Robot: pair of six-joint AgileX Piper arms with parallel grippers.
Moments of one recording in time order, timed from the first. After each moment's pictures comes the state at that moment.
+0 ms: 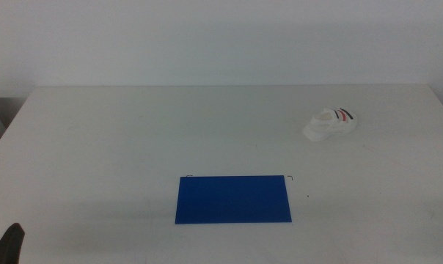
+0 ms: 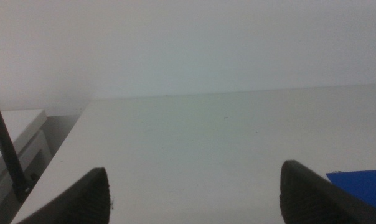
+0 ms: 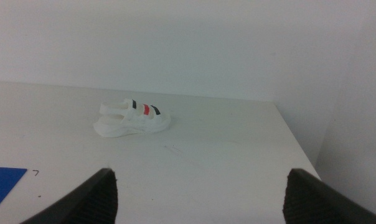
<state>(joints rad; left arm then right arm) -0.03 -0.01 0.03 -0.07 0.11 0.08 -0.02 -0.01 0.03 -0.08 0.13 0.05</state>
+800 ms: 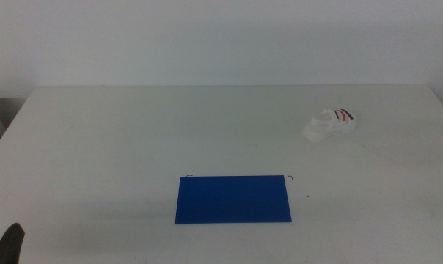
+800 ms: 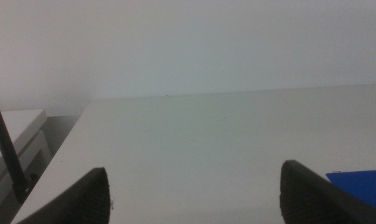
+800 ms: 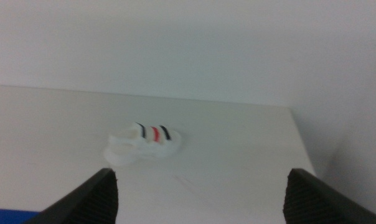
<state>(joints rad) -0.03 -0.01 0.03 -0.07 0.11 0.08 0.02 0.61 -0.48 -0.06 0.21 0.05</state>
